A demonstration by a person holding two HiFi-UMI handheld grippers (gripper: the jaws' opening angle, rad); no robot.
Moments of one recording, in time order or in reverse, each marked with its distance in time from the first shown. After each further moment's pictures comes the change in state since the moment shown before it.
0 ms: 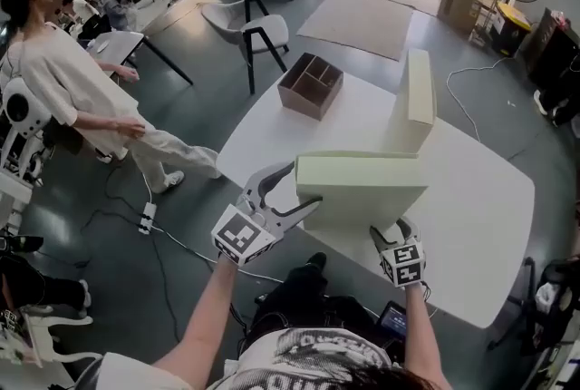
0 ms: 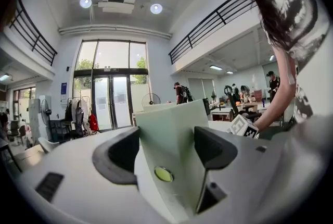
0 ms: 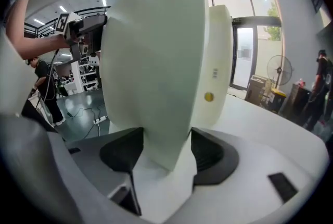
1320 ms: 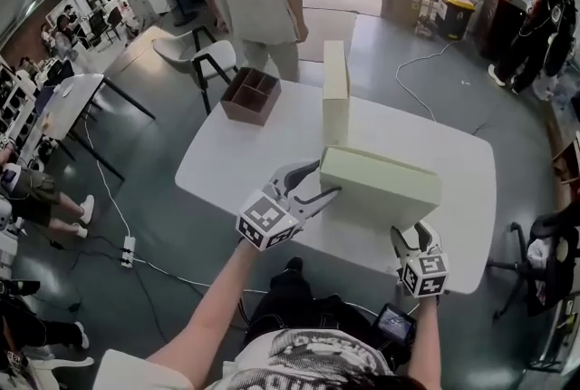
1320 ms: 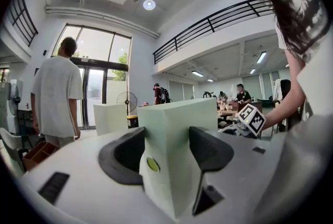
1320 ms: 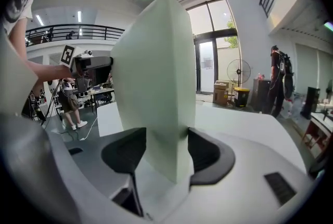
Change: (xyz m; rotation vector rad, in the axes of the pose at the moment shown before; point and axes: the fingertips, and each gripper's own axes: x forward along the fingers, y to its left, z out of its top) left arm 0.123 -0.135 0.023 -0.053 -0.029 -0.257; right arm -0.180 -0.094 -0.056 0.211 -0.184 -0.258
